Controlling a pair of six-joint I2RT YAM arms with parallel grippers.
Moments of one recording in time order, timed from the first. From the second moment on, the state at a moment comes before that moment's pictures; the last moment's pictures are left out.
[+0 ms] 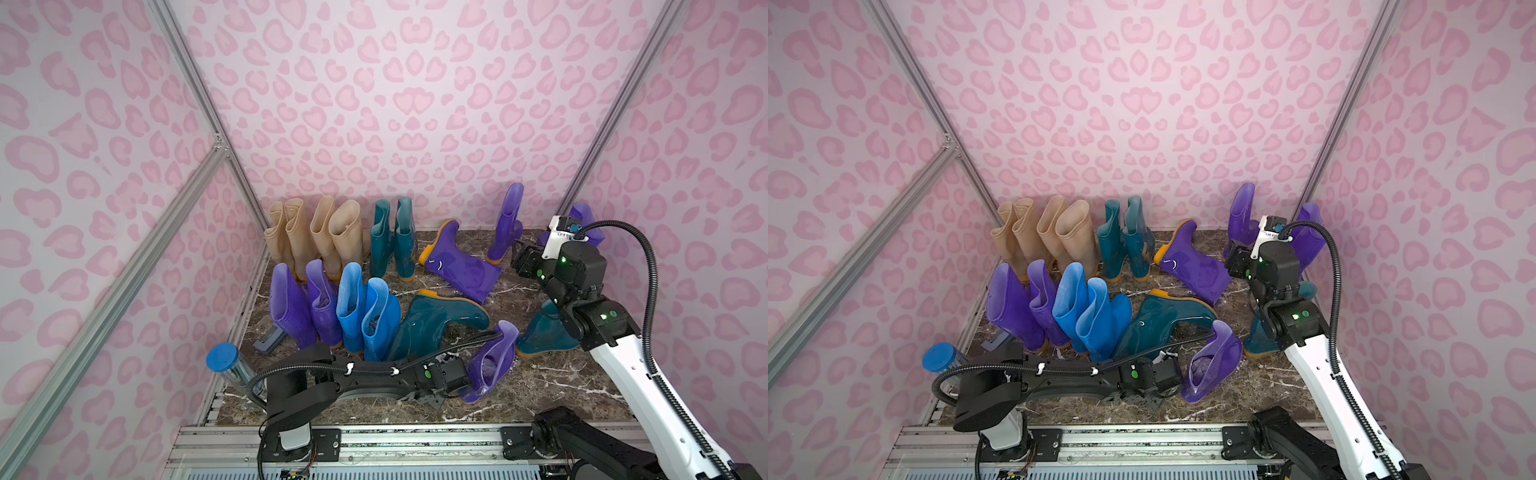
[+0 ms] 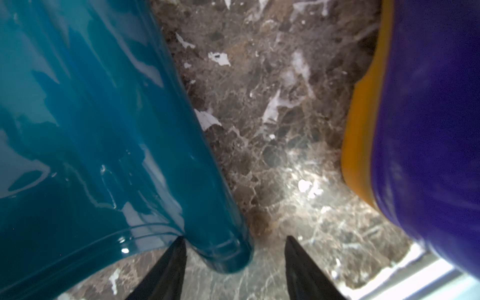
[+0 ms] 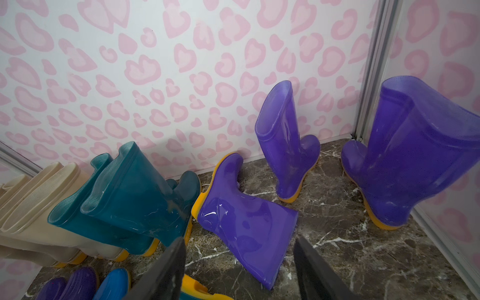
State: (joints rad) left arm -1.33 1.78 1.08 -0.61 -0.28 -0.63; right arm 0.27 1.01 1.16 -0.42 0.21 0.37
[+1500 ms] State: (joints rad) left arm -1.31 1.75 1.87 -1.40 -0.10 -0.51; right arm 0.23 0.98 1.14 -0.37 0.14 0.36
